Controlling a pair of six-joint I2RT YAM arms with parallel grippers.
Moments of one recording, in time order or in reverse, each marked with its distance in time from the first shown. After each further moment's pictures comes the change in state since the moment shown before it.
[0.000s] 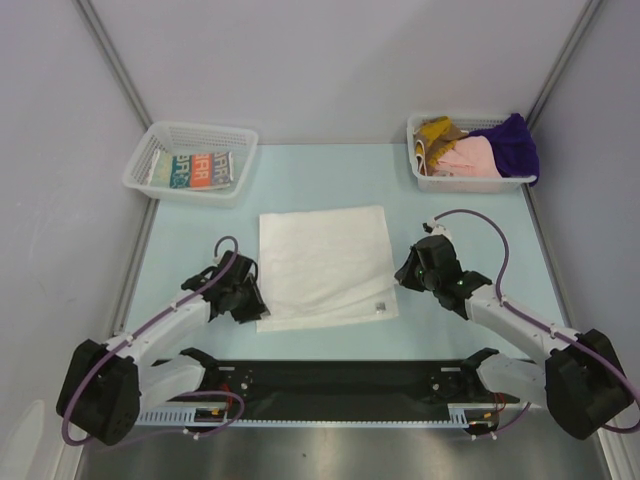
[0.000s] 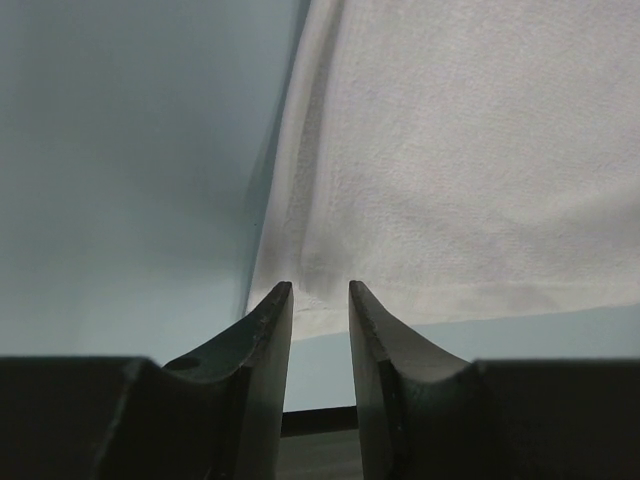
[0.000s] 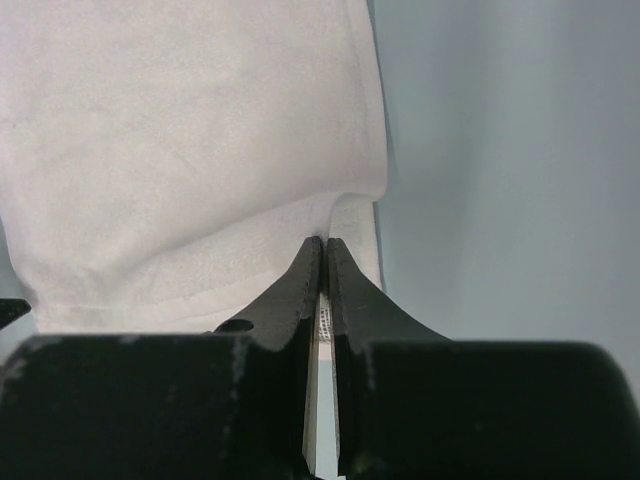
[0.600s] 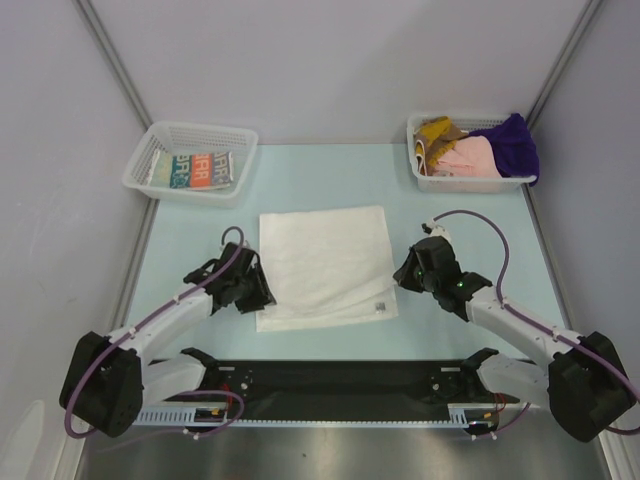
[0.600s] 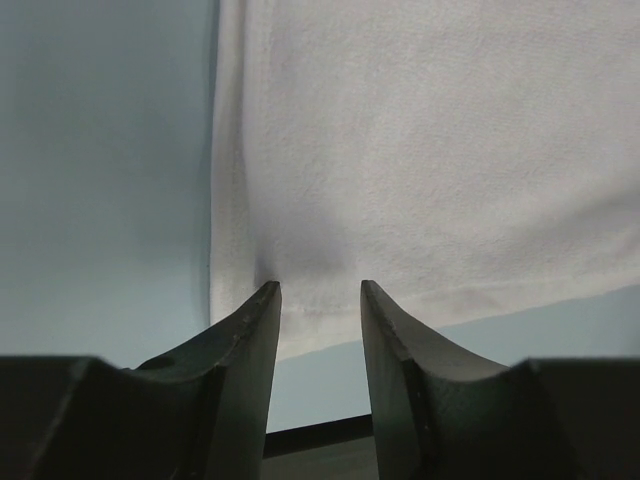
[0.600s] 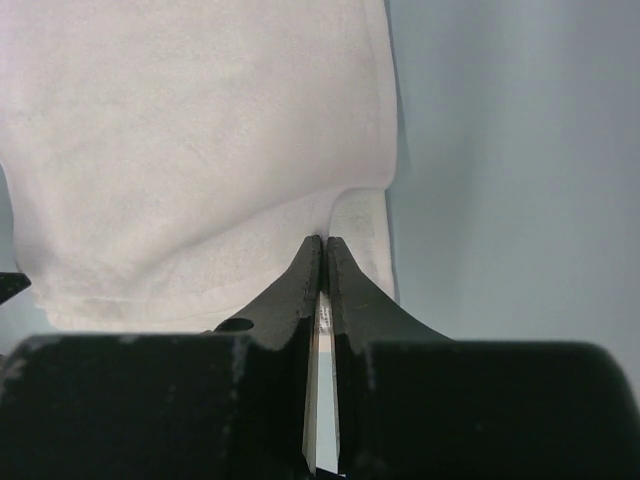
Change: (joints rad) left arm 0.000 0.072 0.051 0.080 0.026 0.092; right arm 0.021 -0.019 0.000 -0.009 0.008 0.021
